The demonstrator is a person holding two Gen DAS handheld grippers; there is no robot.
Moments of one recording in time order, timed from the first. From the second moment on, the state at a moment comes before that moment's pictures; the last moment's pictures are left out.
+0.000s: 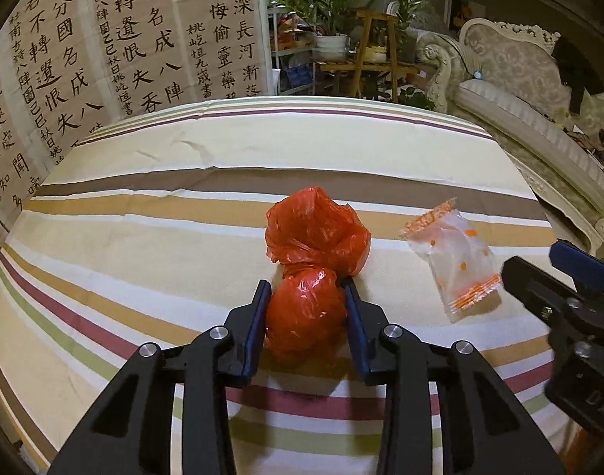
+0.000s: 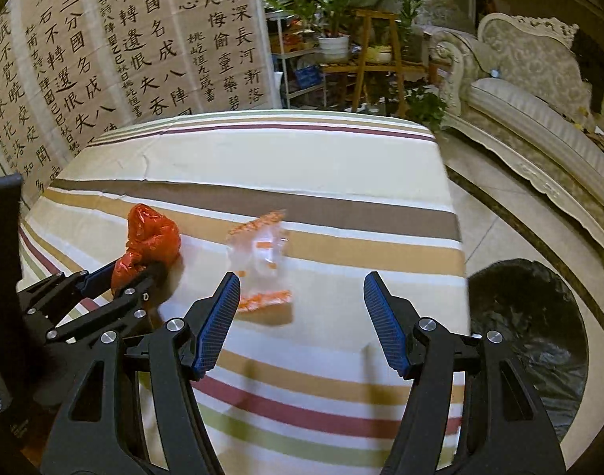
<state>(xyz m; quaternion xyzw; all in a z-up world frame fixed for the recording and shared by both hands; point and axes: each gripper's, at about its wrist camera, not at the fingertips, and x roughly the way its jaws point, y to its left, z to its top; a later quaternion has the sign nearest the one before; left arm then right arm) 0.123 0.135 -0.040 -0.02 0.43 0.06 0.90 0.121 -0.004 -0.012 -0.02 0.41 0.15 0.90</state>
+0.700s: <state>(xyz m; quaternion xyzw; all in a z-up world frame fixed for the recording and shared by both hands) 0.116 0.171 -0.039 -0.03 0.42 0.10 0.90 0.149 0.037 -0.036 -0.08 0.44 0.15 0.88</state>
